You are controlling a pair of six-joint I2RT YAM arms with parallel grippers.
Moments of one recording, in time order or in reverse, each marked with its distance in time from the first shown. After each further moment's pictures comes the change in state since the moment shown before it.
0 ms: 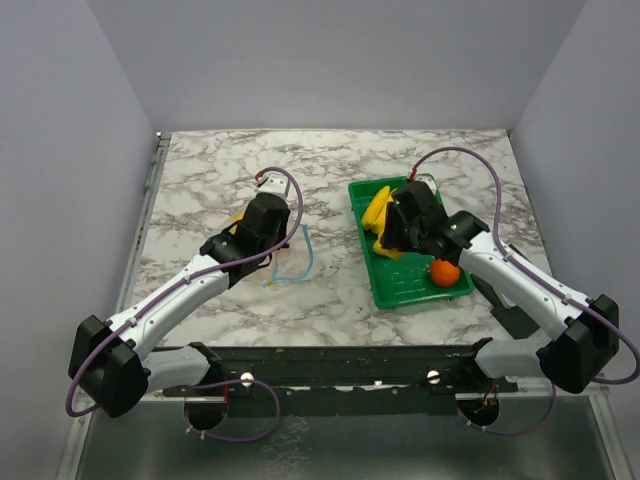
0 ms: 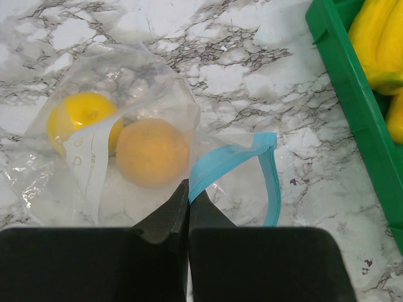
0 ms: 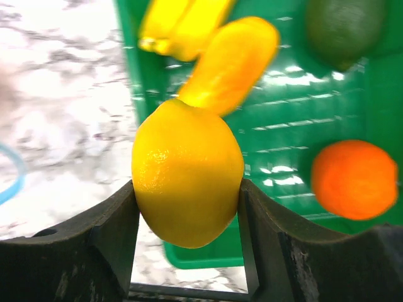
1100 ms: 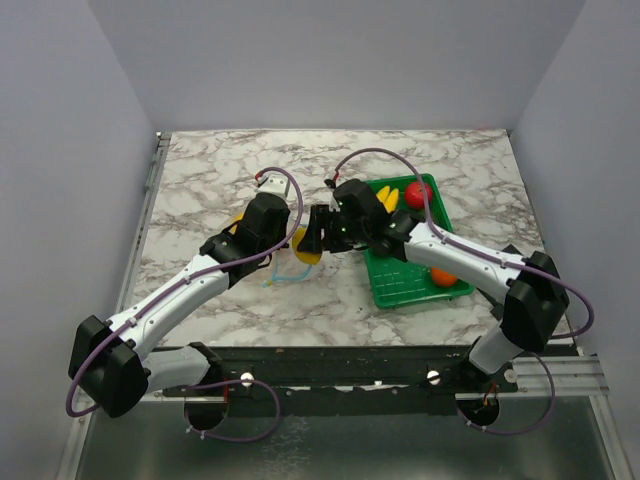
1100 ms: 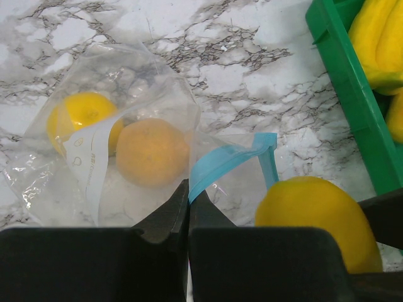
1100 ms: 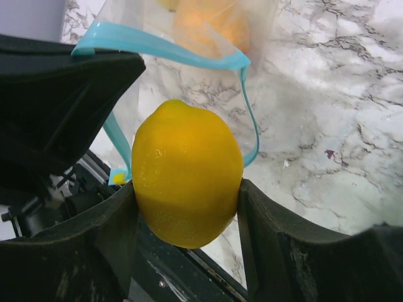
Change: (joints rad) left arm 0.001 0.000 0.000 0.000 0.002 0.000; right arm 0.199 0.245 0.127 0.410 -0.478 0.054
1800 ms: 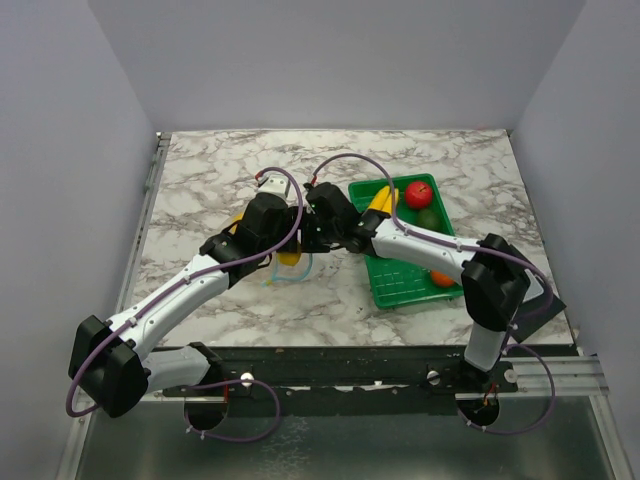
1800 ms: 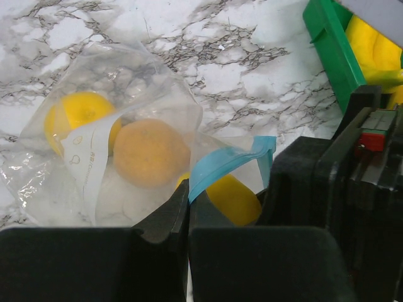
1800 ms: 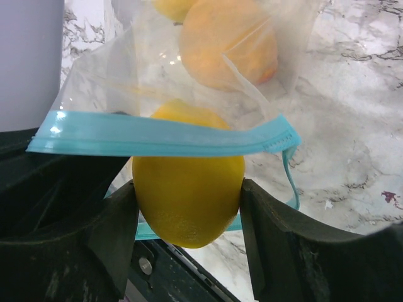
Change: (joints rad) left arm 0.001 0.000 0.000 0.000 0.009 0.000; right arm 0.051 0.241 0.123 0.094 -0.002 0.112
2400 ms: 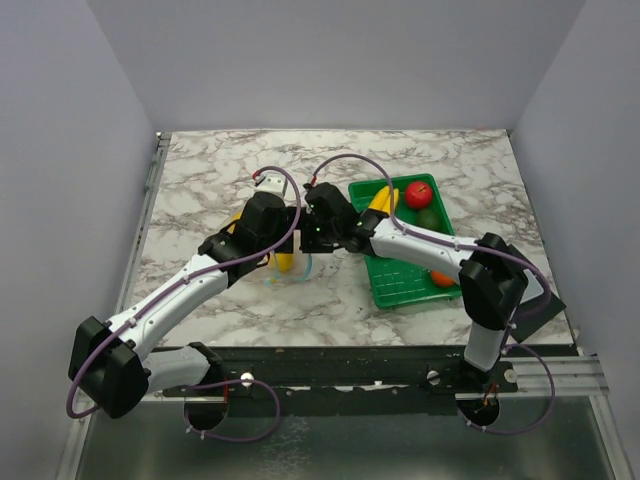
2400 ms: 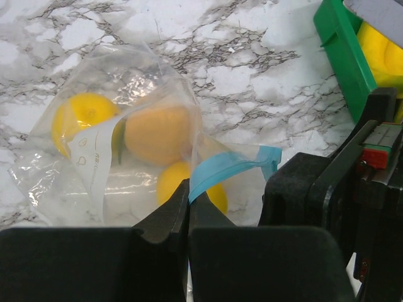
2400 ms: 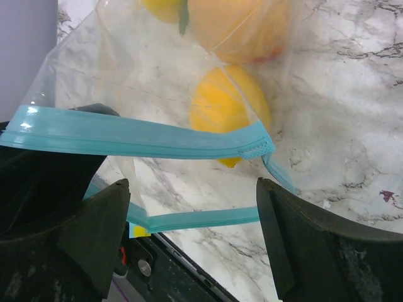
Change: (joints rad) left arm 0.013 -0.002 0.000 -0.003 -0.003 0.008; right arm 0.002 0.024 0.016 -0.004 0.005 0.018
